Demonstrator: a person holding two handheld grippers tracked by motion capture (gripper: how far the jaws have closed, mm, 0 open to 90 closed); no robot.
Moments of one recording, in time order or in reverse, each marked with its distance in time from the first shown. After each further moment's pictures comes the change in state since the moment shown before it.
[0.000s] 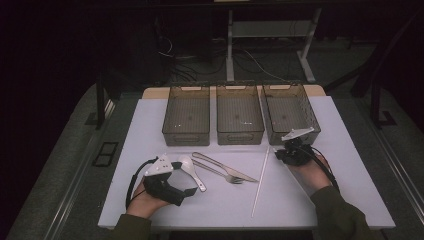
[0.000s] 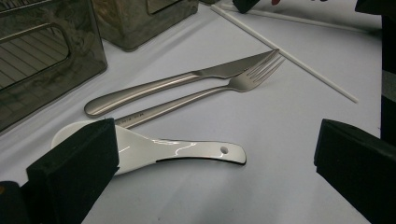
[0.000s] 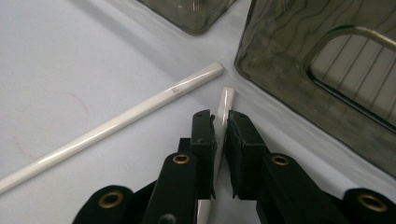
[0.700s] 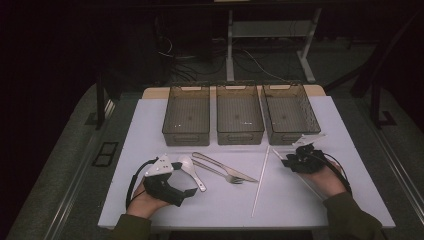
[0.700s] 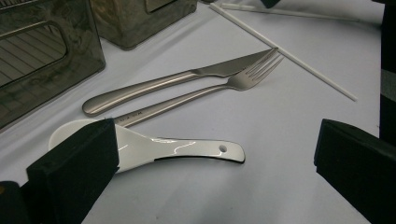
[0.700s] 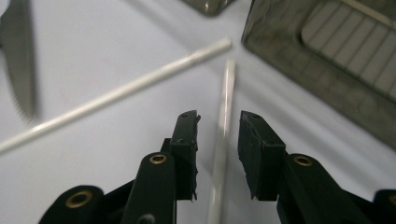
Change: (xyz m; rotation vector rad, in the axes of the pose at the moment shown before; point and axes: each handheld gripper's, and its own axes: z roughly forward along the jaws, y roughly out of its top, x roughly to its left) left arm 0.000 -0.001 0.000 0.003 -0.004 0.003; right arm -0.001 -0.023 -0.033 -0.015 0.041 -0.037
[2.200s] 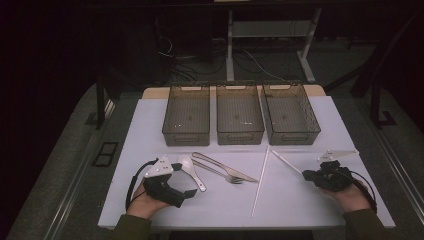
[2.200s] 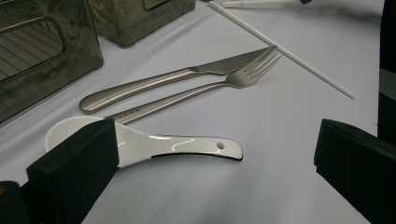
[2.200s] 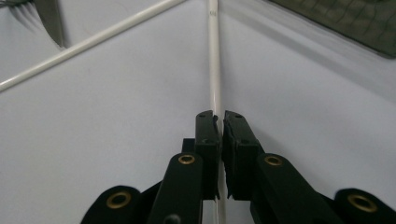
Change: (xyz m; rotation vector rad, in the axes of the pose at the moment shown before) left arm -0.002 -0.002 -0.001 0.006 -0.002 0.001; right arm -0.003 -0.052 -0.045 -0.011 0.007 0.093
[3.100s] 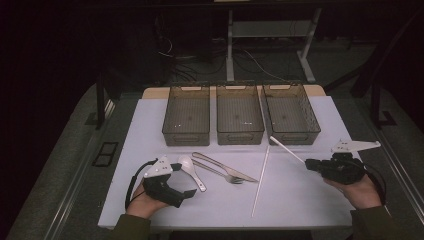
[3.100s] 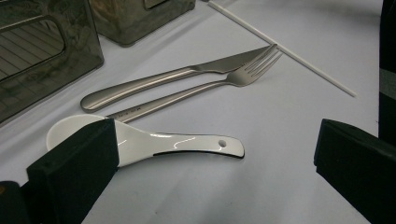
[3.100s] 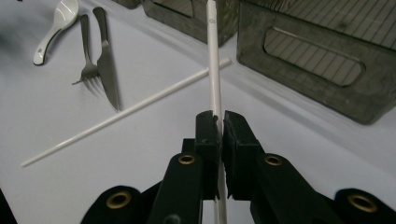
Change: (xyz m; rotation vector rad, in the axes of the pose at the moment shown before) left arm 0.002 -0.002 0.000 -0.003 -0.005 0.003; right arm -0.004 0.022 -0.036 -0.167 0.101 -0.006
